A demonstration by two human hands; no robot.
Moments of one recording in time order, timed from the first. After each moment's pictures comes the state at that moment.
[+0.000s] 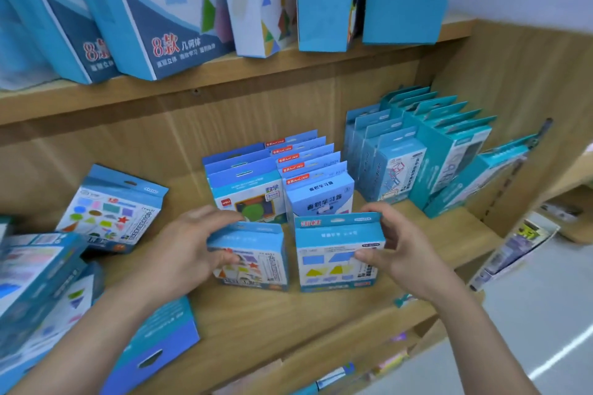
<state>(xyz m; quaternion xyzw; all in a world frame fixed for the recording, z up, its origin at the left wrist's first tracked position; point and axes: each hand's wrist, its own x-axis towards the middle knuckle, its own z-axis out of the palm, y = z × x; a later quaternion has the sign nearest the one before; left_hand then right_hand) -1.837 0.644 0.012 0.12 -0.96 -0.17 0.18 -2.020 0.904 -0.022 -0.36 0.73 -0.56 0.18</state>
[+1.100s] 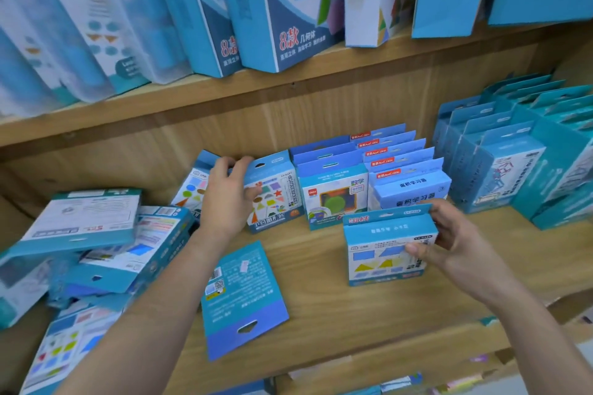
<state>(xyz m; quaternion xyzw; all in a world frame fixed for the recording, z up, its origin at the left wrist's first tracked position) -1.831 0.555 0.002 0.34 -0.89 -0.06 0.29 -1.998 0.851 -0.030 -0.35 0.68 -0.60 0.23</state>
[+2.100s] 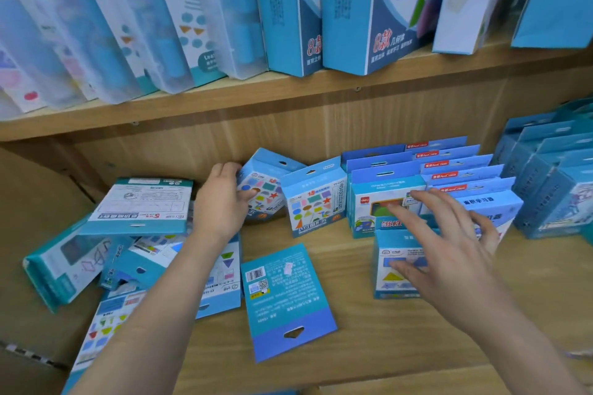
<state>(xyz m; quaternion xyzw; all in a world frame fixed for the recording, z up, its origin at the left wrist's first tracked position) -1.763 0.515 0.020 0.43 -0.85 -0.07 0.29 -1.934 0.786 -0.012 -0.49 0.83 -0.21 -0.16</state>
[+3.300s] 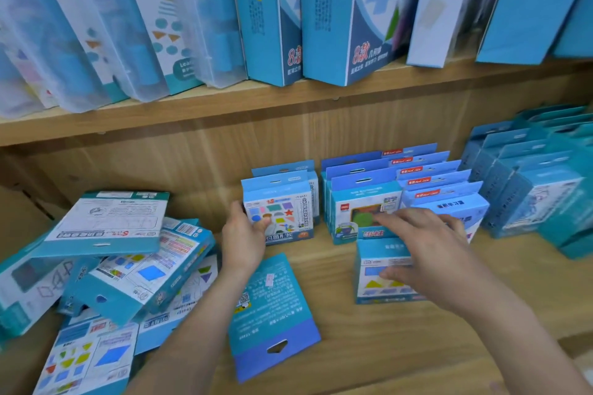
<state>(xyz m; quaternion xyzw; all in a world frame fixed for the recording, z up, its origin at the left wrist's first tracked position) -1.802 0.549 -0.038 0.48 -0.76 -0.31 0.32 -1.948 0.782 0.018 -0.52 0.84 -0.13 -0.04</state>
